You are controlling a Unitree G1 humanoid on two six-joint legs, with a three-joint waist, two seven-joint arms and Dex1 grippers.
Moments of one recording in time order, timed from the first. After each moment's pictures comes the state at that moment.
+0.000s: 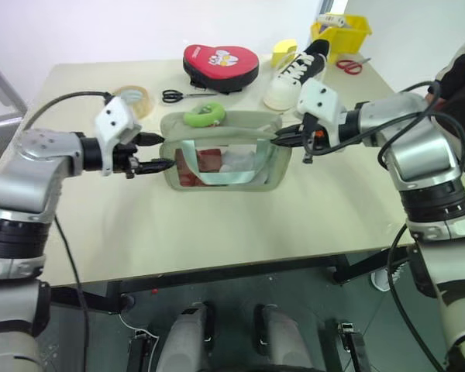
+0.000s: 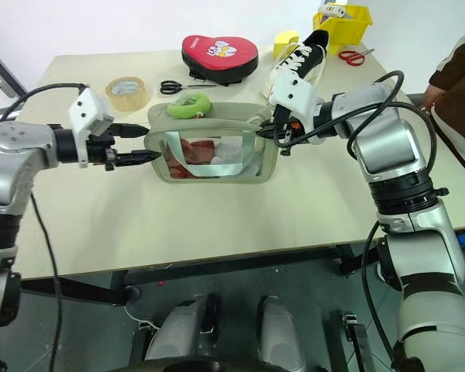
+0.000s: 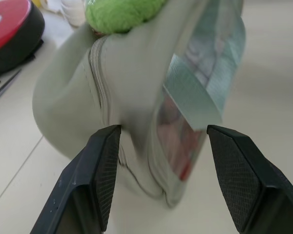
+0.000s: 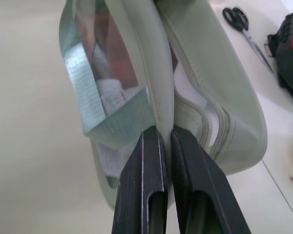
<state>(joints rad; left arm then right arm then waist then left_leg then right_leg) -0.71 0.80 -0.02 0.05 -0.32 0.50 -1.06 -0.99 -0.70 0.22 0.12 0.08 0.58 1.17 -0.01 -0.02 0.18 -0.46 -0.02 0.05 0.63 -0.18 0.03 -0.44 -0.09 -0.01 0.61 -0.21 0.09</state>
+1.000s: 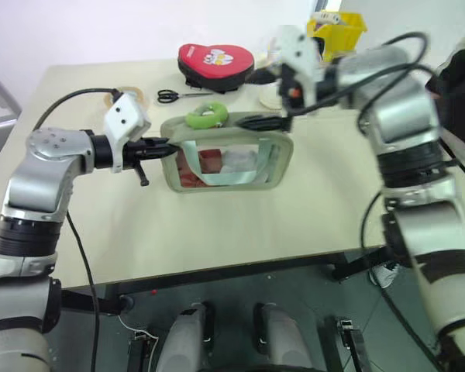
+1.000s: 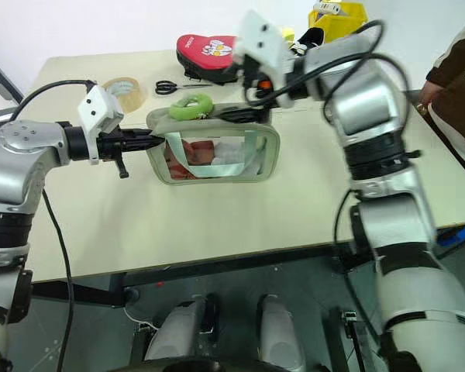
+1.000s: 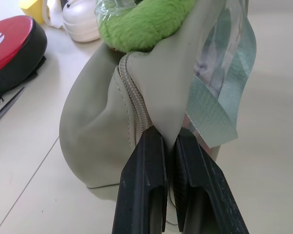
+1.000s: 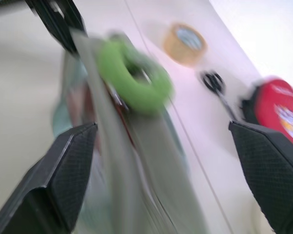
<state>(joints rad) -0.72 0.79 -0.03 0.04 -0.28 0.49 -1.06 -1.24 -0.46 0.24 0.35 0.10 0.49 1.14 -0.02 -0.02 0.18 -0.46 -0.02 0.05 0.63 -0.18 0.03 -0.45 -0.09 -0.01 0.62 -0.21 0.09</state>
